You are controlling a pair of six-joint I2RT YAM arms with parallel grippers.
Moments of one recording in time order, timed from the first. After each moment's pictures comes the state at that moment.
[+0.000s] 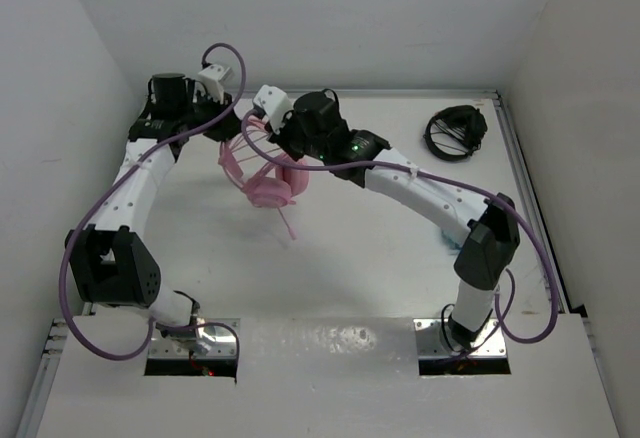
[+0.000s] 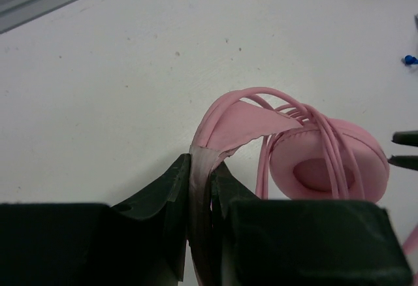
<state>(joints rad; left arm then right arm) -0.01 1.50 1.38 -0.48 0.57 0.16 0.84 1.80 1.69 -0.27 0.05 -0.33</state>
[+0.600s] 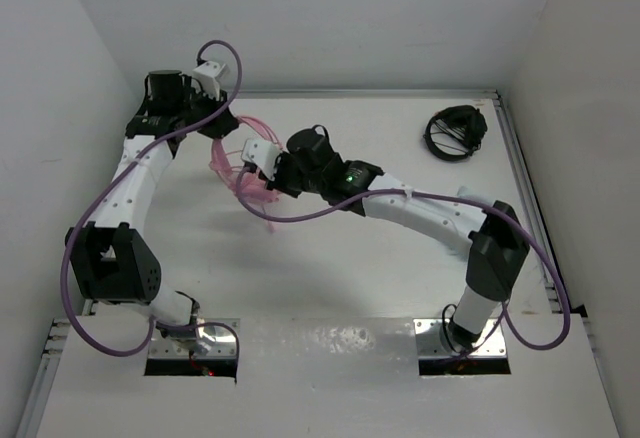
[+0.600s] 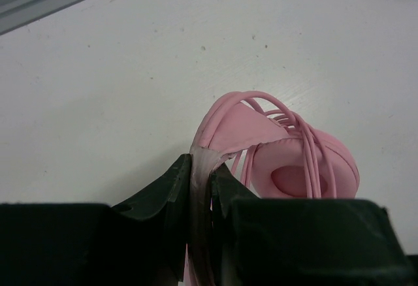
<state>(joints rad) 0.00 1.51 1.42 -0.50 0.52 0.17 0.92 1.73 1.44 -0.19 -0.07 -0.48</state>
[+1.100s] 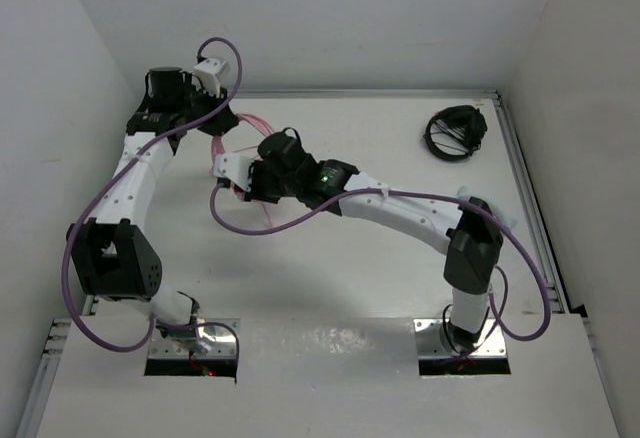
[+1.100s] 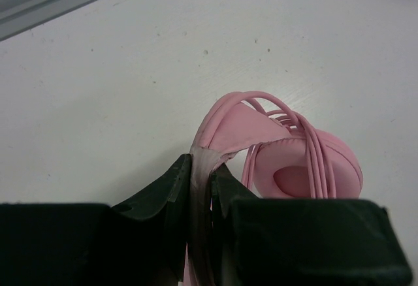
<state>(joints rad) 0.00 1.53 1.44 -0.50 0.51 0.17 1.00 1.84 1.62 -0.29 -0.12 -0.56</state>
